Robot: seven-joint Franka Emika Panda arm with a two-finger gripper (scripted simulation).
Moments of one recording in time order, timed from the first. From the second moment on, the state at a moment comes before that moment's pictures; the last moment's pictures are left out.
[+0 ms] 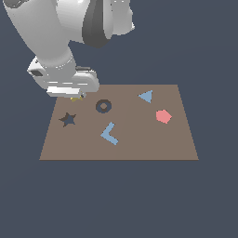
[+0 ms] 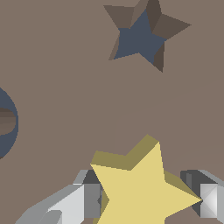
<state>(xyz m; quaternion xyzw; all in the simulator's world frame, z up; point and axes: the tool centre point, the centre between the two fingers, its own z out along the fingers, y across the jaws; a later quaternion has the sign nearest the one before) -0.092 -0.170 0.031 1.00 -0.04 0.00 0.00</state>
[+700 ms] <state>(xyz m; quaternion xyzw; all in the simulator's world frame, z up) -0.080 -0.151 0.033 0.97 -0.25 0.00 0.00</state>
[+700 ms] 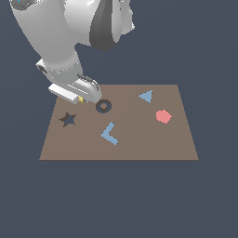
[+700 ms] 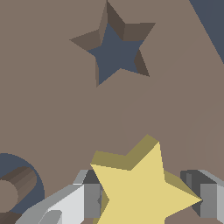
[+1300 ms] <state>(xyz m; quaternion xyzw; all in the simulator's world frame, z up) -0.058 -0.138 0.035 0.89 -0.46 0.00 0.00</state>
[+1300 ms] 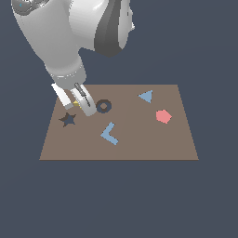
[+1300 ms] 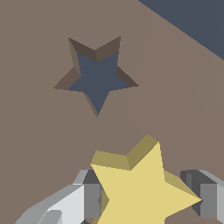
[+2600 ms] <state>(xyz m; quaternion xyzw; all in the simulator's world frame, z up) -0.004 -0.150 0.039 0.54 -0.84 0.00 0.00</state>
